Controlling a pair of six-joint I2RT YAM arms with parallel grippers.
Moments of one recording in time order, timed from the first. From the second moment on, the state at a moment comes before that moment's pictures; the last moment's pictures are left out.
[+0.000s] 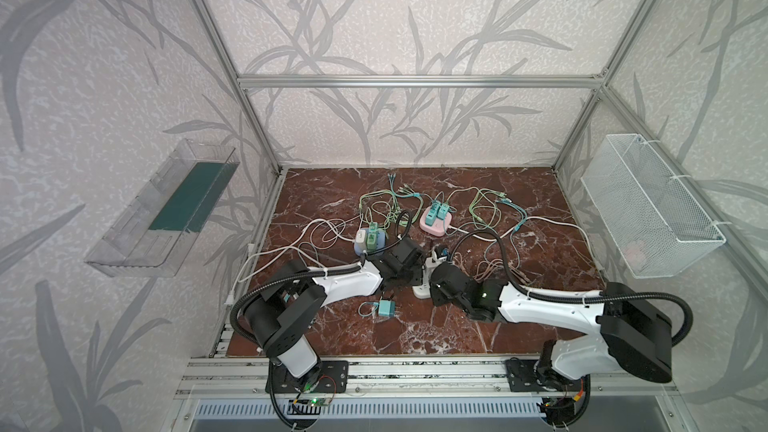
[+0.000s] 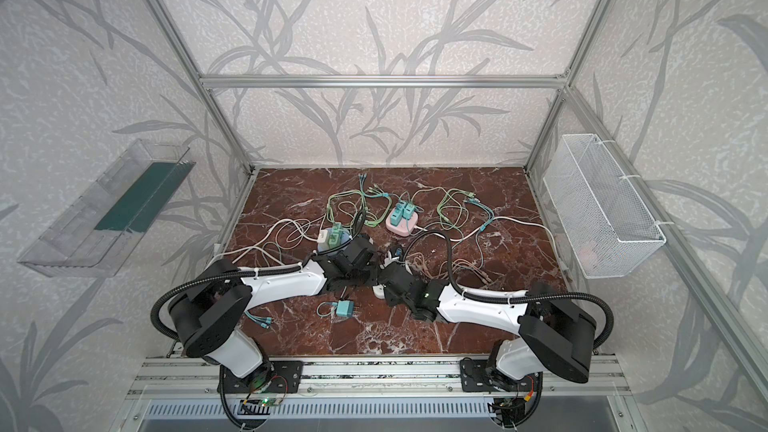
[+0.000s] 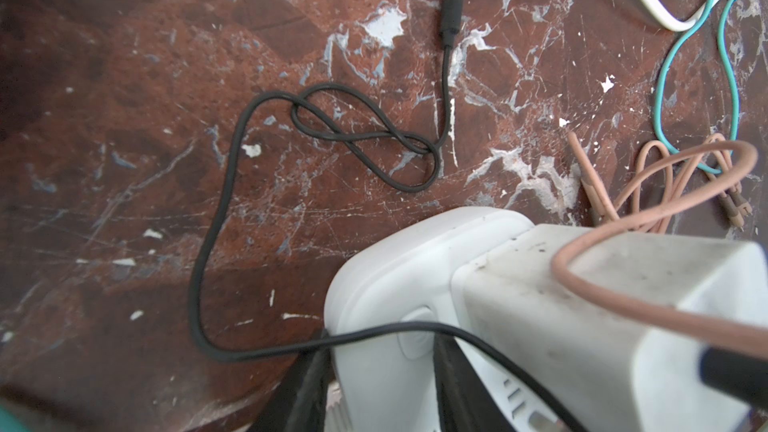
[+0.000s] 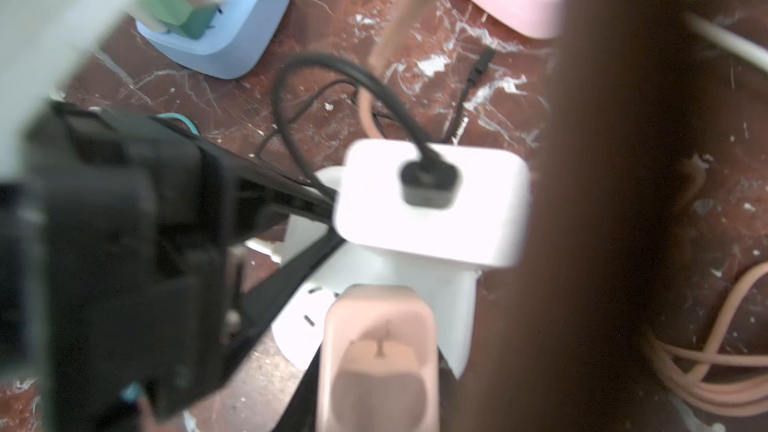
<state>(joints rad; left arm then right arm) -0.82 1.64 0.84 -0.17 -0.03 -0.76 1.01 1.39 0.67 -0.14 0.31 0.66</state>
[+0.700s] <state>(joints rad) -0.83 1.64 0.84 -0.18 -0.04 -0.73 0.84 1.18 0.39 0.00 0.11 0.71</state>
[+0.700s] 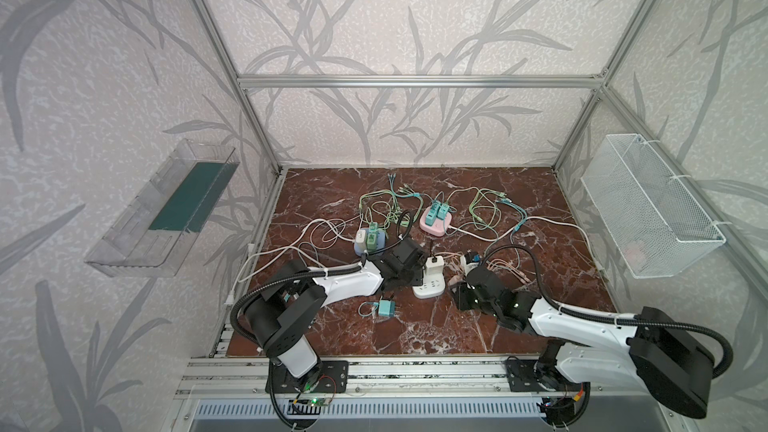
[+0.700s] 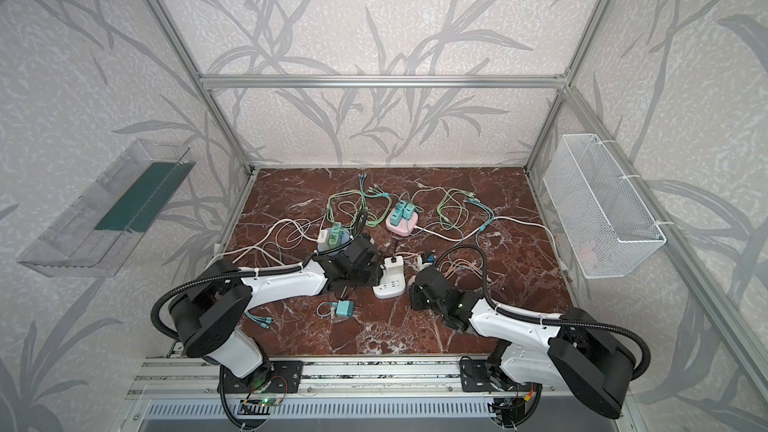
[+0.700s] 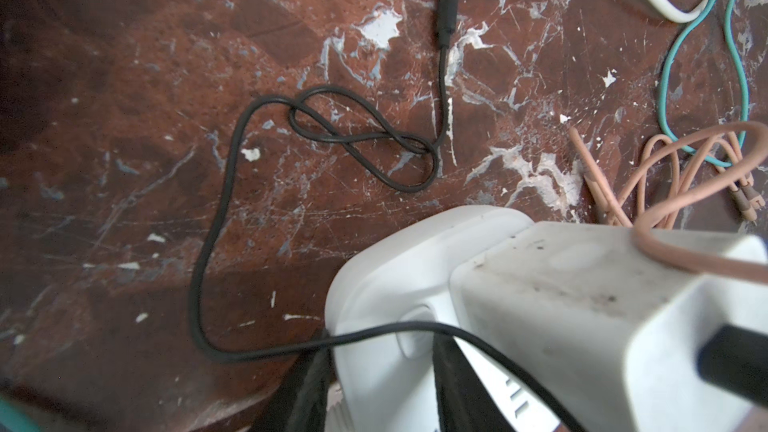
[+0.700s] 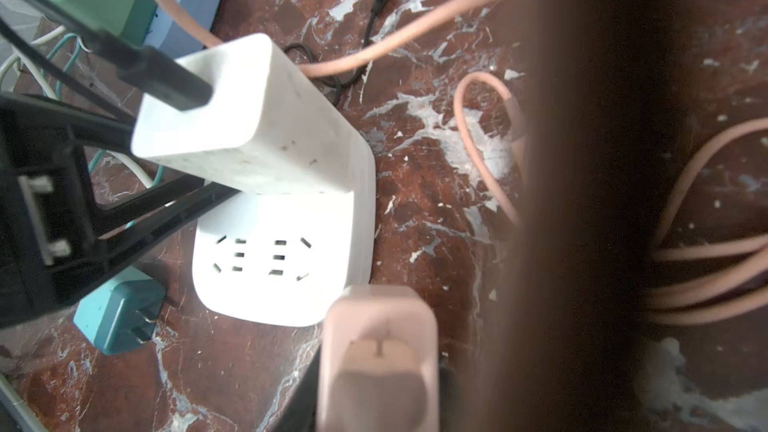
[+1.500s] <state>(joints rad) -0.84 1.63 0.84 -0.18 -0.04 -0.72 0.66 1.21 0.31 0.12 -0.12 0.83</state>
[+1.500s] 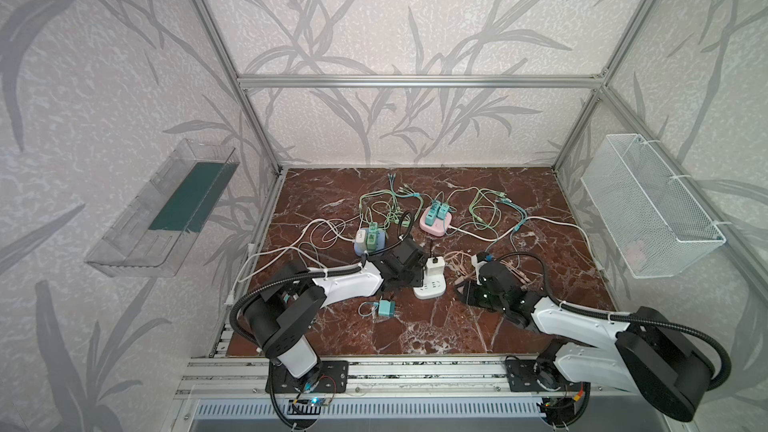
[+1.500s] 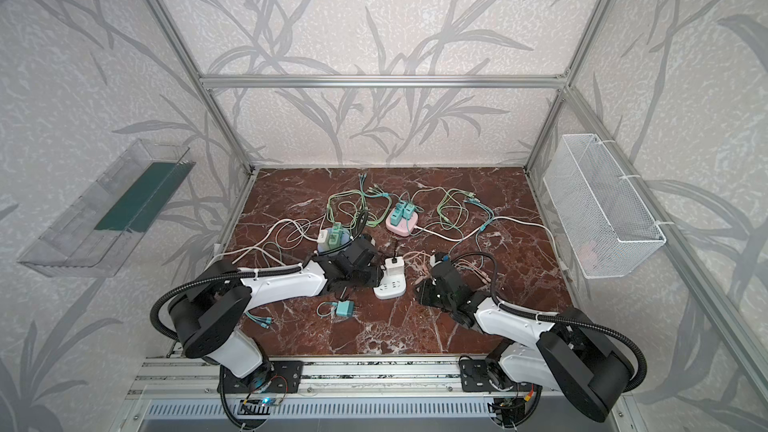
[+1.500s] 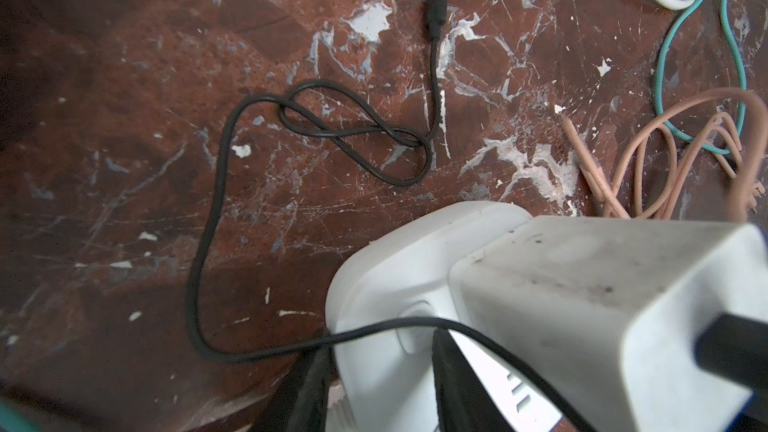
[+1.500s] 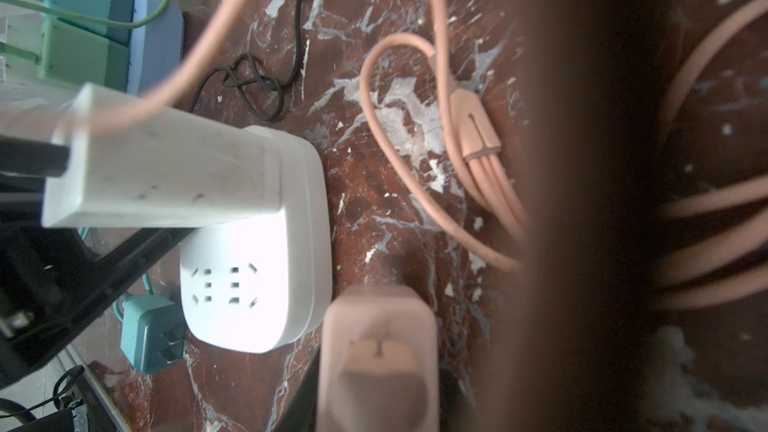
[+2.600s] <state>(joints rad) -0.85 1.61 0.82 -0.18 -0.03 -0.71 0.61 0.98 0.30 -0.19 -0.01 0.88</state>
